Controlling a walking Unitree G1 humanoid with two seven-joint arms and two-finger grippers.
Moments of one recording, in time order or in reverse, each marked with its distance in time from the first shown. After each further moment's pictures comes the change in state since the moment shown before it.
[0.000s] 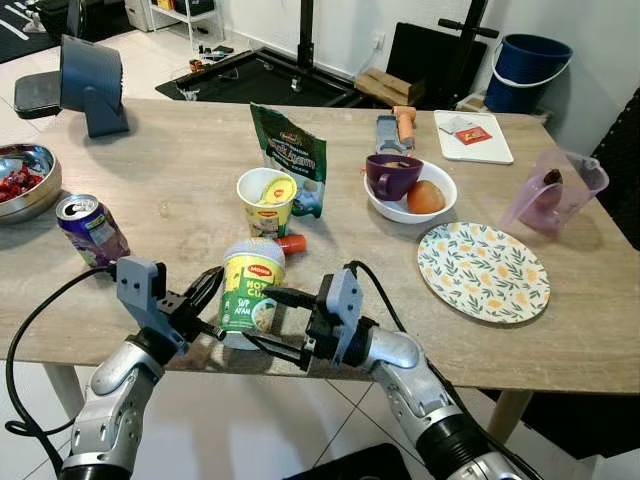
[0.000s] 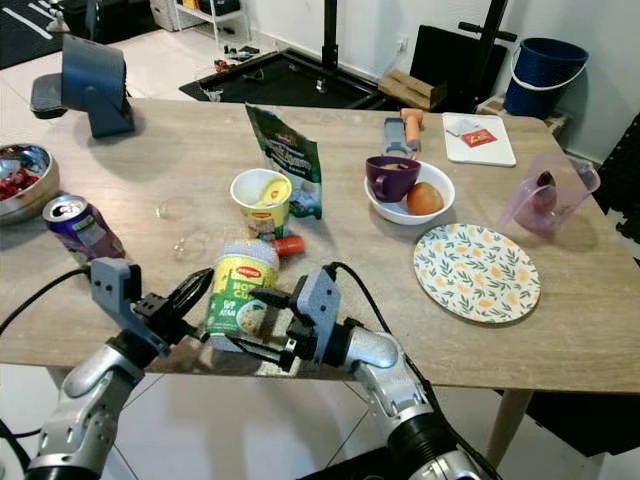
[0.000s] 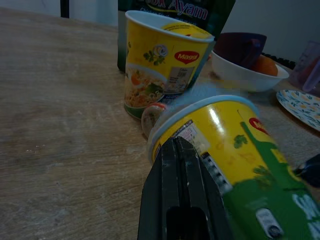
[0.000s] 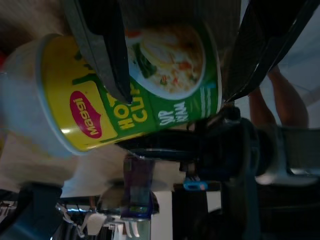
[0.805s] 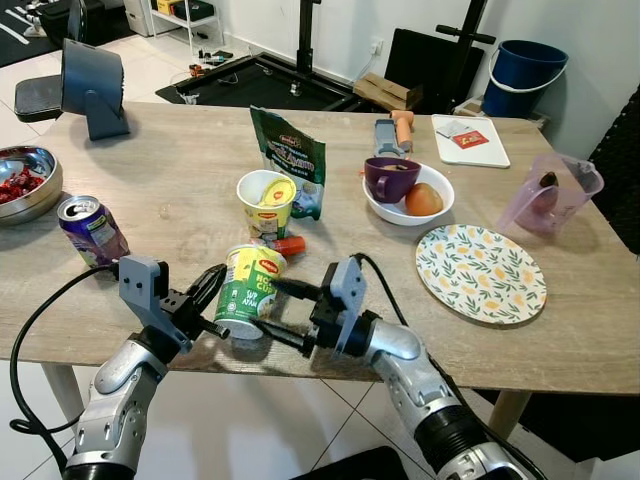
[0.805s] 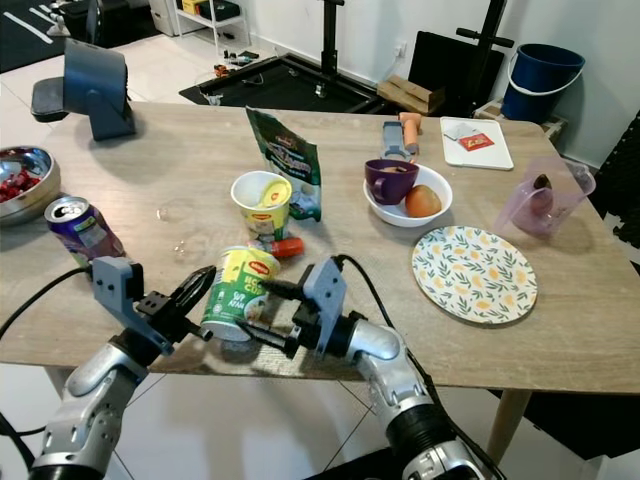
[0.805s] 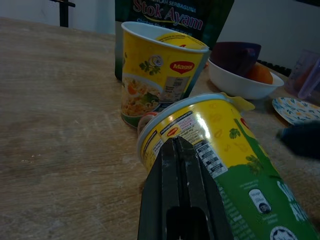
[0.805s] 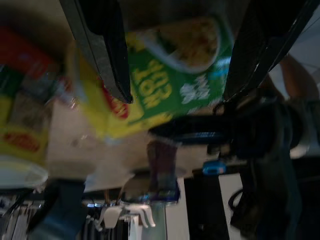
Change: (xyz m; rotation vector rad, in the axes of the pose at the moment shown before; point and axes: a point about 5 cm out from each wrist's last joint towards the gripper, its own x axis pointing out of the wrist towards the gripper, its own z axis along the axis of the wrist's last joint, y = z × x) left arm 0.002 -0.002 0.002 0.004 -0.026 -0.004; right arm -0.001 -0.022 0.015 0.071 -0.110 -0.068
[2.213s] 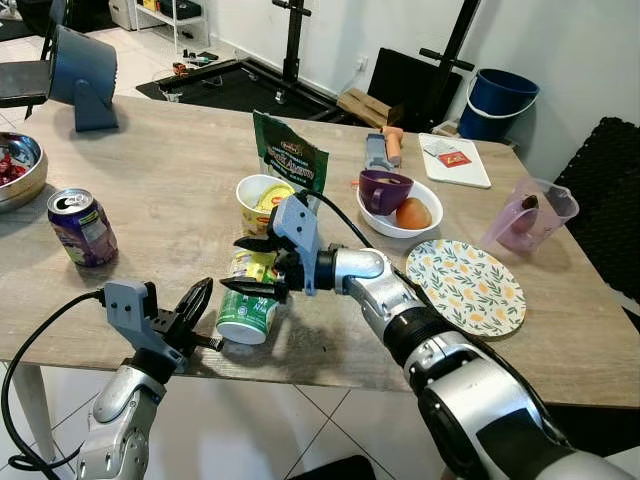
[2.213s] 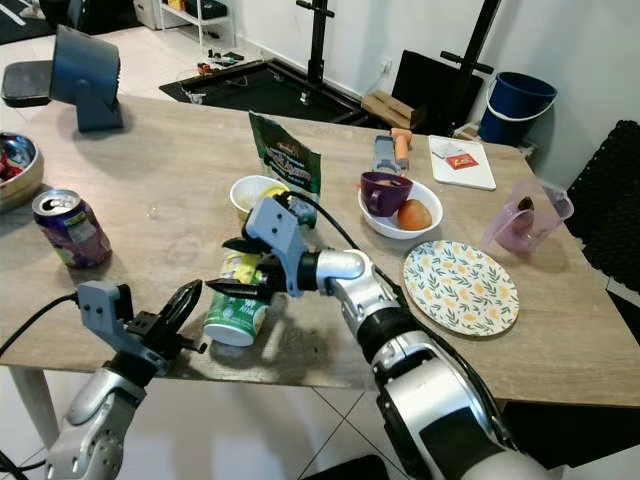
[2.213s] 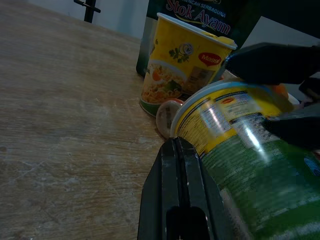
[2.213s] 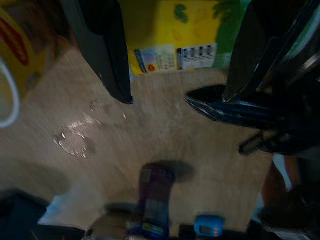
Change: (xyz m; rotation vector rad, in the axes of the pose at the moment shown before) left arm -0.018 -0.004 -0.015 -0.039 -0.028 0.131; right arm 0.059 -0.039 0.033 -0.178 0.266 0.156
